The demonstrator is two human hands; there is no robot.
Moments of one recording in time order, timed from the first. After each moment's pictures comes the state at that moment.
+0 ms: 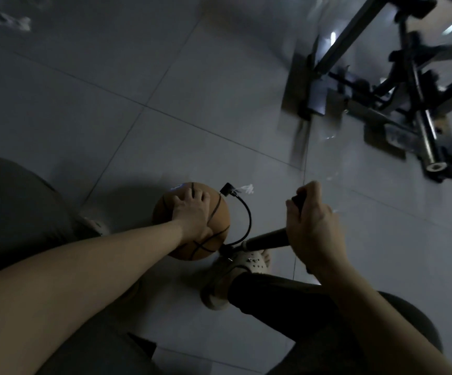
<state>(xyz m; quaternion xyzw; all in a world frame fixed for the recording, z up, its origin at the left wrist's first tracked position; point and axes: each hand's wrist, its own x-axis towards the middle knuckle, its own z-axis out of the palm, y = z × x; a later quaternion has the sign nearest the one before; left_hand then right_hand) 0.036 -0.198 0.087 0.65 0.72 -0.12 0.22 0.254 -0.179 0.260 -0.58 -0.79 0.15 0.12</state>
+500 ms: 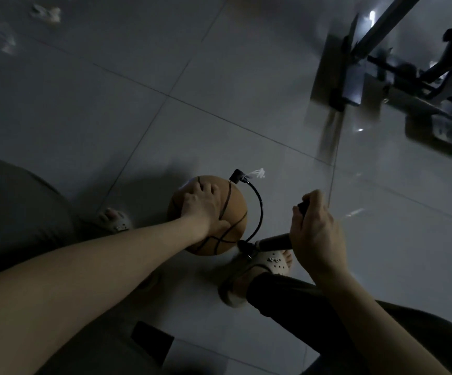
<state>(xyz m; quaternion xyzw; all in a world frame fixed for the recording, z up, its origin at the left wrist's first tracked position) 0.025 -0.201 0.087 0.61 0.76 -0.11 0.19 0.247 -0.175 0.200 -0.56 -0.81 0.13 0.14</state>
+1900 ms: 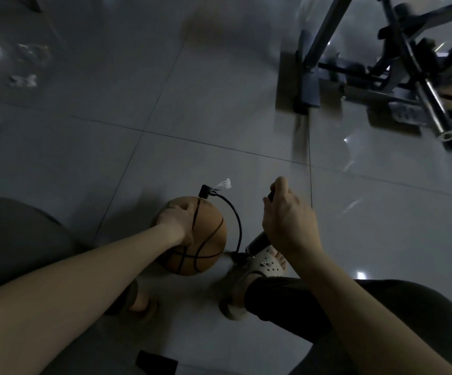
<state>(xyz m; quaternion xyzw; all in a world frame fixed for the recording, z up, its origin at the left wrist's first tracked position) 0.010 -0.196 0.104 0.58 0.74 -0.21 0.27 0.246 -0.177 0.226 -0.56 -0.81 0.11 0.15</state>
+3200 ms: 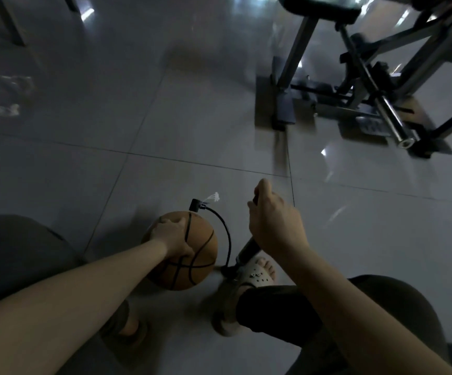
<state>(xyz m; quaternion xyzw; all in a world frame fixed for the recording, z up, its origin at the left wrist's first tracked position) 0.013 -0.192 0.105 0.59 0.74 -0.15 0.28 0.243 -0.177 0.262 -0.56 -0.81 0.10 0.14</state>
